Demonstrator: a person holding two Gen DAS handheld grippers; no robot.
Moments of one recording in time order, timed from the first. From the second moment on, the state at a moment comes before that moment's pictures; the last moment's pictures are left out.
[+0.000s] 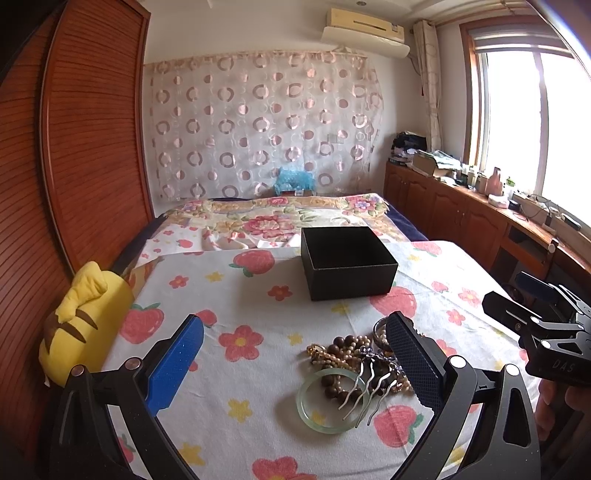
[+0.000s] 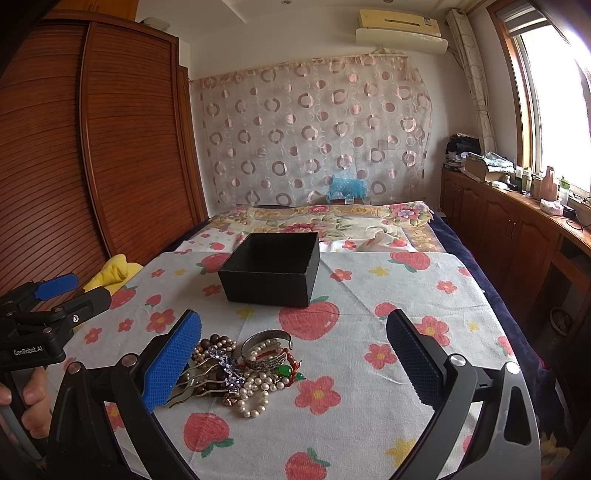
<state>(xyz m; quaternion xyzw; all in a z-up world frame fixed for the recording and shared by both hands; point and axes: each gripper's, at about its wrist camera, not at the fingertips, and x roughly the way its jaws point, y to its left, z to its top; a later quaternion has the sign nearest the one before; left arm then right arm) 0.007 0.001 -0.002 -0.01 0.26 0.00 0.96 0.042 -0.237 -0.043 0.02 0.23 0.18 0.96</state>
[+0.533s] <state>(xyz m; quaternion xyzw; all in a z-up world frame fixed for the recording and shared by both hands) -0.001 0.001 0.005 0.00 0.26 0.00 0.97 0.042 -0.239 -0.043 0.02 0.23 0.18 0.96</state>
